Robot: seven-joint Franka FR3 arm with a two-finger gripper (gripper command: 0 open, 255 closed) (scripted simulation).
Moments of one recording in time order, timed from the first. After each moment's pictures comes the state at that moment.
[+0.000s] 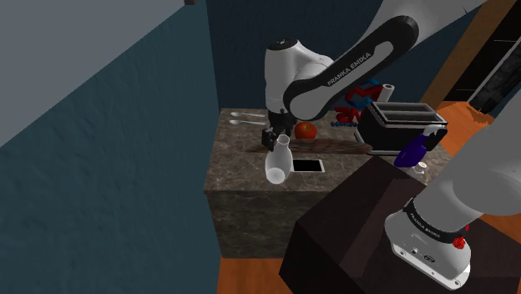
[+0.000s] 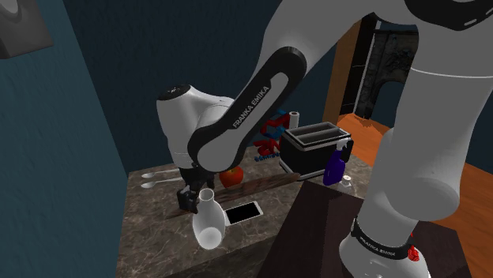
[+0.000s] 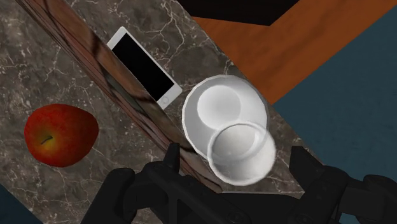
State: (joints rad) arm 0.06 0.04 0.29 -2.41 -0.20 2.41 0.38
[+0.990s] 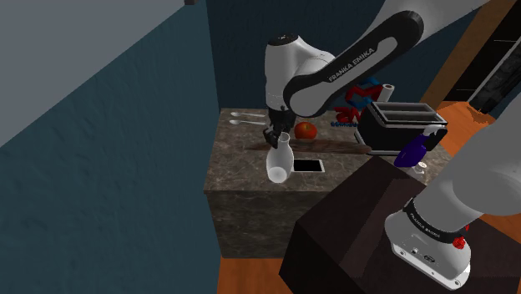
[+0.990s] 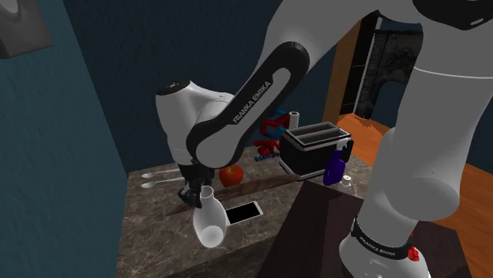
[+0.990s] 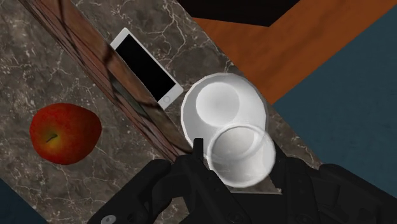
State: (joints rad) arm 0.06 0.01 0.29 -2.41 -0.18 2.38 0.37
